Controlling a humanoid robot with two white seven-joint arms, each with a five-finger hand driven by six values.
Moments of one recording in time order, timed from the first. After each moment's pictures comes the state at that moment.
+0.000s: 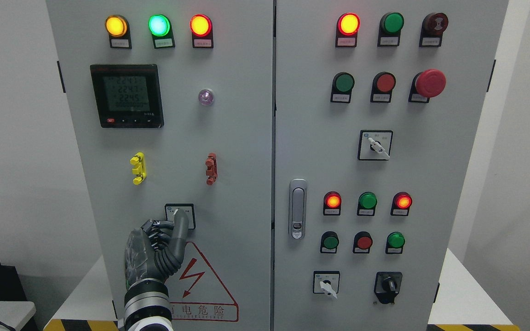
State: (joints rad) left arm -0.51 -0.12 -0.14 -1.88 -0.25 0.74 0.41; right arm 0.12 0.12 0.00 -0.11 0.00 0.01 -0.06
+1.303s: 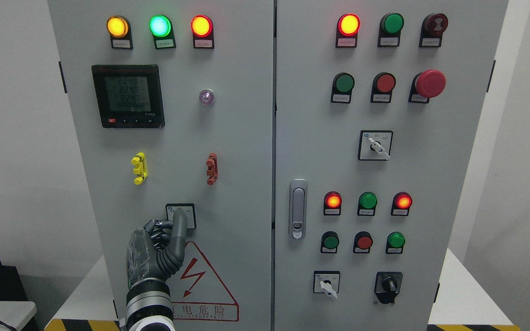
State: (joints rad) left arm -0.52 -0.12 -0.15 -1.86 -0.25 0.74 0.40; right arm 0.12 0.12 0.00 -0.11 0.00 0.01 -0.06
